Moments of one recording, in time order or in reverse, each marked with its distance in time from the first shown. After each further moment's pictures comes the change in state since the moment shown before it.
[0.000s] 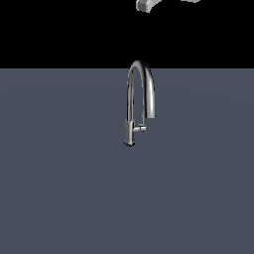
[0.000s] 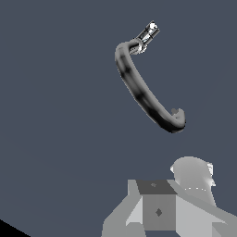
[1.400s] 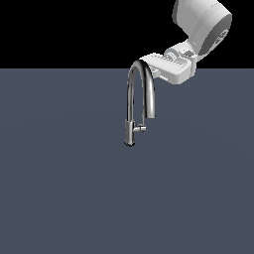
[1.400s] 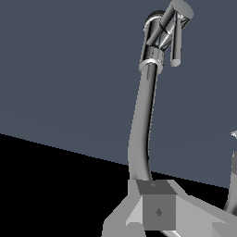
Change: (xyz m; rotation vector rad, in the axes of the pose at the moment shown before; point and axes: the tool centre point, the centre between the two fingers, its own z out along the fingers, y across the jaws) arm 0.169 0.007 0.066 0.336 -0.462 0.346
